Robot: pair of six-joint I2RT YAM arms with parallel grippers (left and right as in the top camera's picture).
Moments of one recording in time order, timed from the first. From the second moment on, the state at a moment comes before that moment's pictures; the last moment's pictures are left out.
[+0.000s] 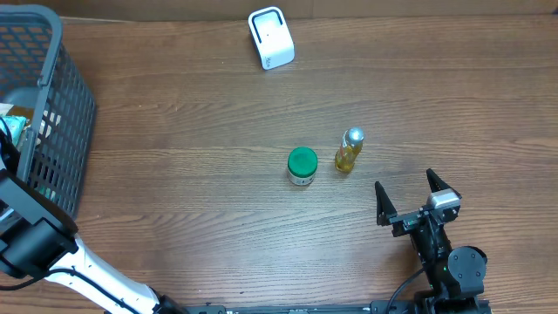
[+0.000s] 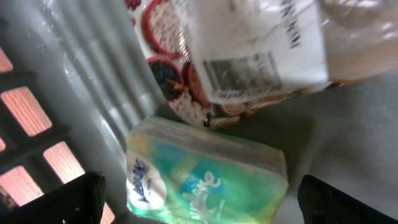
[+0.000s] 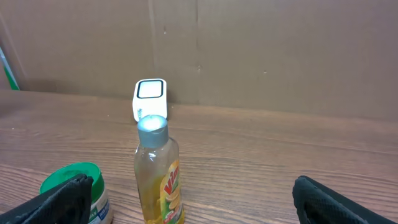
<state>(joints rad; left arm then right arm) 0.75 2.17 1.78 -1.20 -0.27 -0.35 0.10 0.01 0.02 -0.02 -0.15 0.02</state>
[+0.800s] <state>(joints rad) 0.76 2.15 1.70 -1.10 -0.16 -0.27 0.10 0.01 0.02 -0.02 -0.15 0.02</state>
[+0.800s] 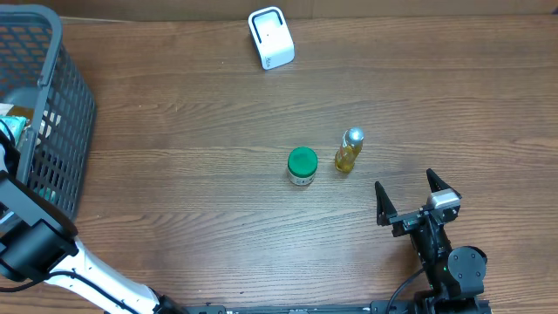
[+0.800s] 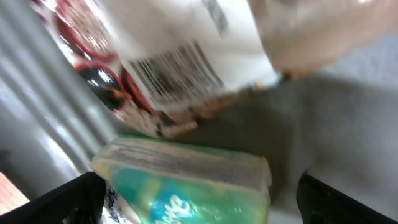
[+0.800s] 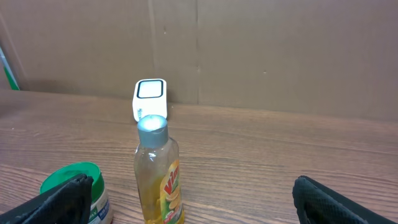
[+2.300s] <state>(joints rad) 0.81 2.18 1.90 -1.32 -0.05 -0.29 0.10 0.01 0.02 -0.02 -0.15 0.02</state>
